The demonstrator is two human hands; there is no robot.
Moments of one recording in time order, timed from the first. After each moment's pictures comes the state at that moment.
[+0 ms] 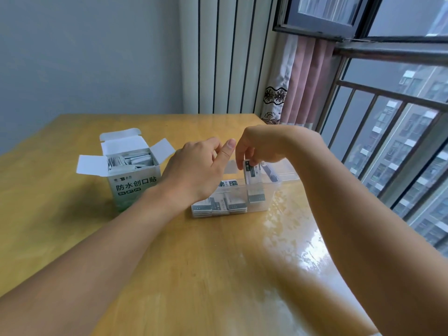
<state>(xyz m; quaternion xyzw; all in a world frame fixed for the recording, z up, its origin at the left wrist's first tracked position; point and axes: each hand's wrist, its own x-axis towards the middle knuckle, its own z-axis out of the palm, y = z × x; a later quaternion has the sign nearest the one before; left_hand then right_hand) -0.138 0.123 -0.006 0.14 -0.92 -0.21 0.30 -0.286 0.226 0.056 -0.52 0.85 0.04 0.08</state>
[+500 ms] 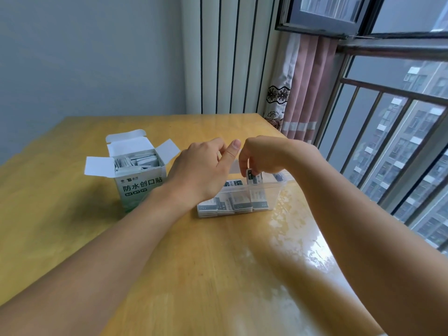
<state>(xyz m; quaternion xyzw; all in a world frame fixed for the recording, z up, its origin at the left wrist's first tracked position) -0.140 0.121 -0.007 0.14 -0.92 -0.20 0.29 -0.289 0.219 0.027 -0.50 0.86 0.05 0.05</state>
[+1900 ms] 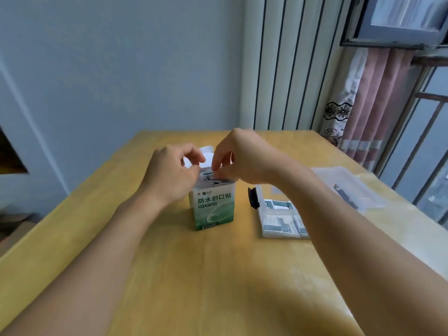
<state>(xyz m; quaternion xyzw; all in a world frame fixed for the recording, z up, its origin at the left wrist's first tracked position) -0.040 0.010 0.009 0.26 -0.85 -0.24 0.38 -0.176 0.127 0.057 -0.65 0.73 -0.19 -0.05</state>
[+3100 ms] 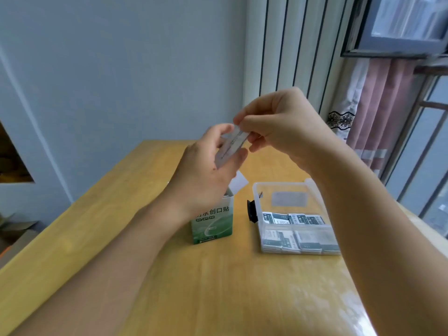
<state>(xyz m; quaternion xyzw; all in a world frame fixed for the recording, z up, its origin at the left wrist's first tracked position) -0.057 0.066 0.044 0.15 -0.84 -0.35 0.38 -0.189 0.154 0.107 -0.50 0.65 -0.56 0.08</state>
